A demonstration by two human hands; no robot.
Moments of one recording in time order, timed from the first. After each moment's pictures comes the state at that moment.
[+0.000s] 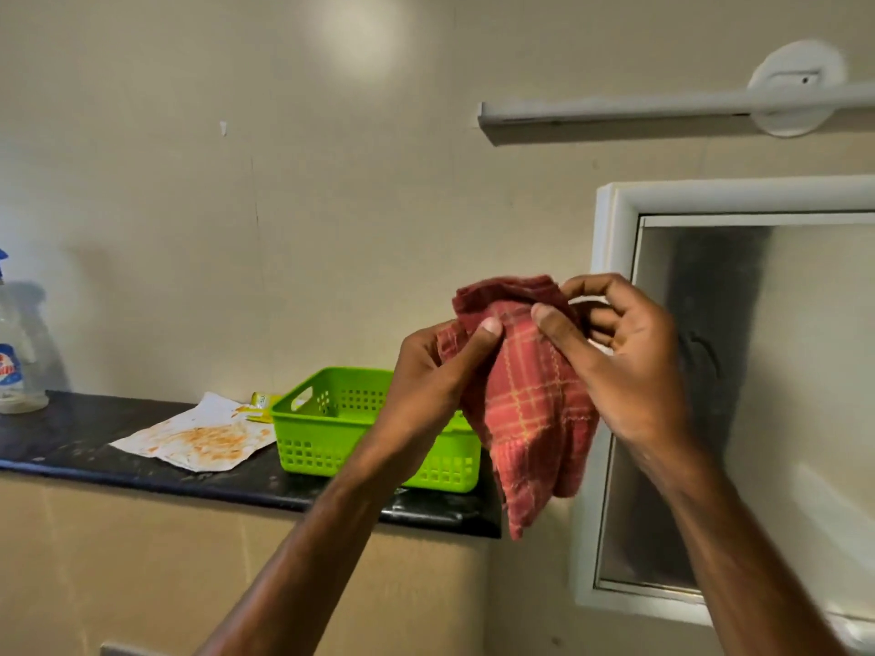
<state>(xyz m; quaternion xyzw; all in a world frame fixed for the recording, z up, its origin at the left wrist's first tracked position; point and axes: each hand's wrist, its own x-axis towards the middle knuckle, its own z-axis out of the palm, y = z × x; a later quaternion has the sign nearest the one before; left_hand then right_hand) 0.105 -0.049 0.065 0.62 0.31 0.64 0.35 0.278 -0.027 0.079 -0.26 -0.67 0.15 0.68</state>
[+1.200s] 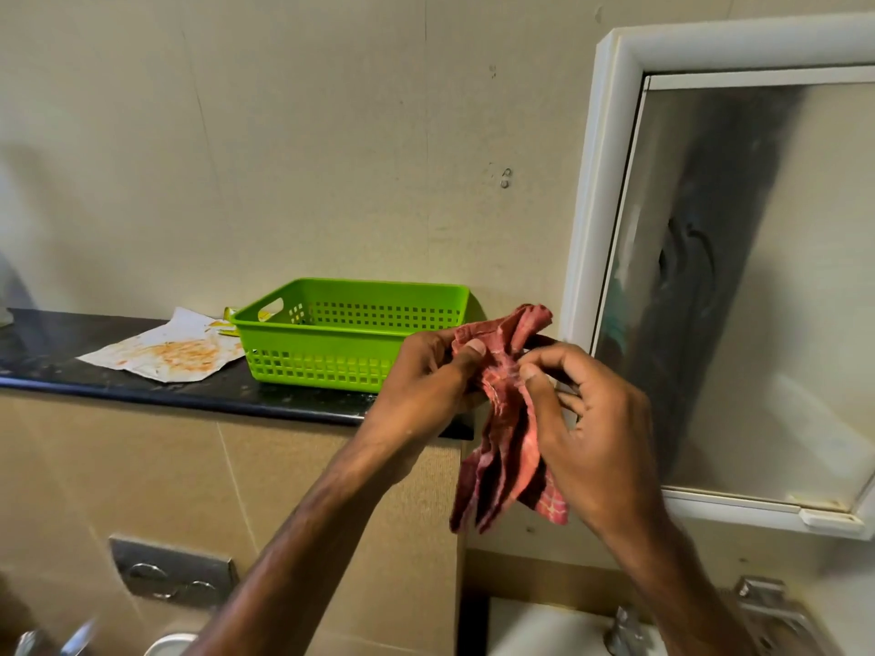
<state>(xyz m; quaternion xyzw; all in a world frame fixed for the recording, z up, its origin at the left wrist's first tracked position) 0.127 -0.067 -0.007 0.61 0.41 0.53 0.42 0.290 -0.067 -0.040 -0.39 -0.71 0.06 0.59</state>
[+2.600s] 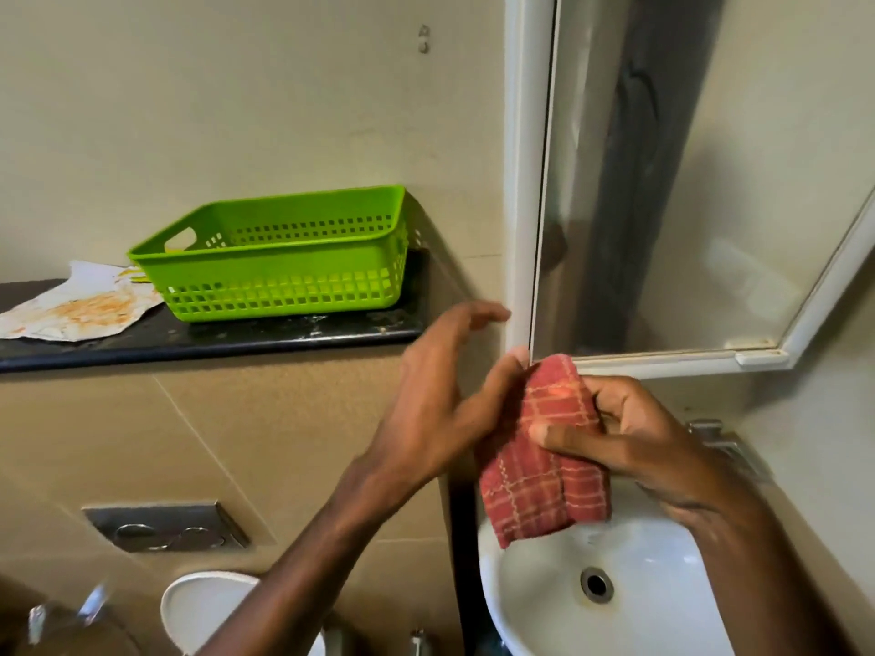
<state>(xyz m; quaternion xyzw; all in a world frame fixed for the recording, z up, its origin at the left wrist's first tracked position) 0.159 -0.087 -0.090 0.78 0.43 0.43 0.12 0.366 -0.118 -0.112 -0.39 -0.58 0.56 0.45</state>
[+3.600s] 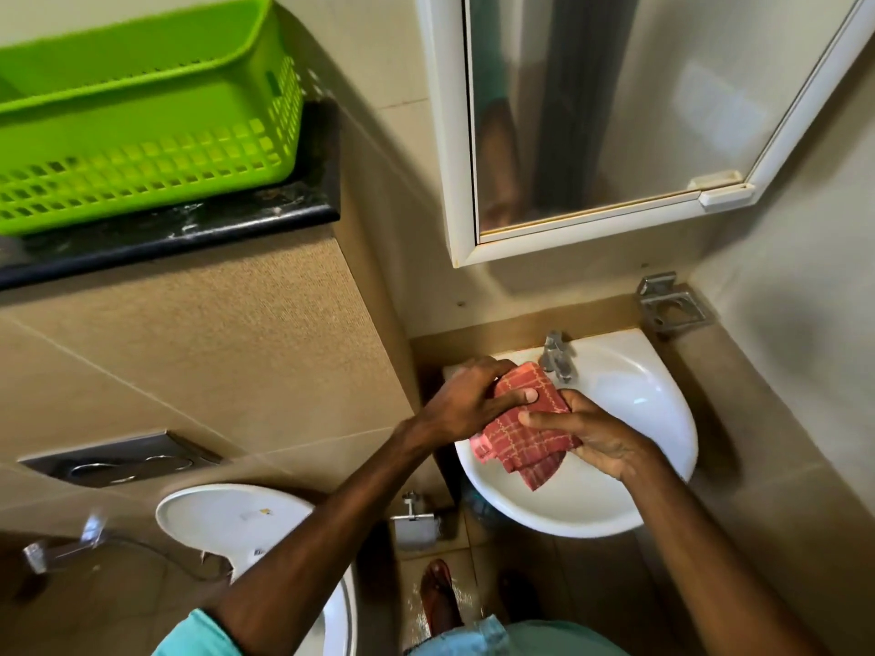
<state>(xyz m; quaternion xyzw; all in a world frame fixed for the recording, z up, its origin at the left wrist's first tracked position) 0.209 -0.049 -0.316 0.84 0.36 0.19 0.36 0.405 -0.126 -0.335 -0.49 -0.33 0.72 0.37</state>
